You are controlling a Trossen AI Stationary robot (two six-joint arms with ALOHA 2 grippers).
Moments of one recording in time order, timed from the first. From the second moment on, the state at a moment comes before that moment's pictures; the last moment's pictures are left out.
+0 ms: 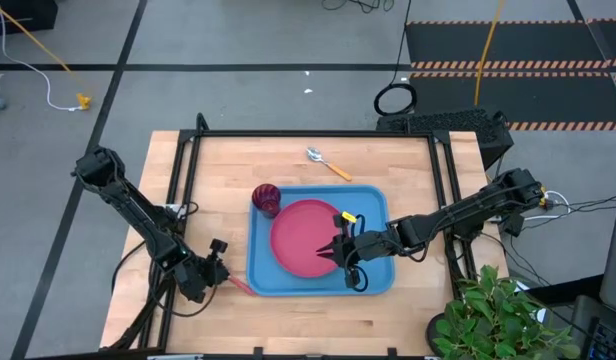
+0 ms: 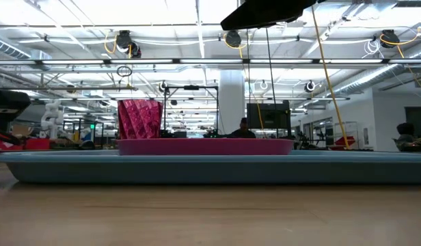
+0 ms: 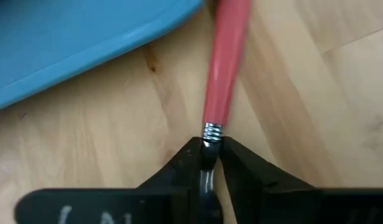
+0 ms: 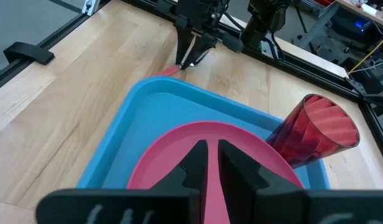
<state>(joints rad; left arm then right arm) -0.89 1.24 0.37 -0.25 -0.29 -0.43 0.33 1.50 0.96 0.04 0.26 -0.18</state>
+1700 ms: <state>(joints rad) -0.83 1.25 0.56 -0.25 -0.48 -0.17 0.39 1.83 1.14 0.37 0.47 -0.14</state>
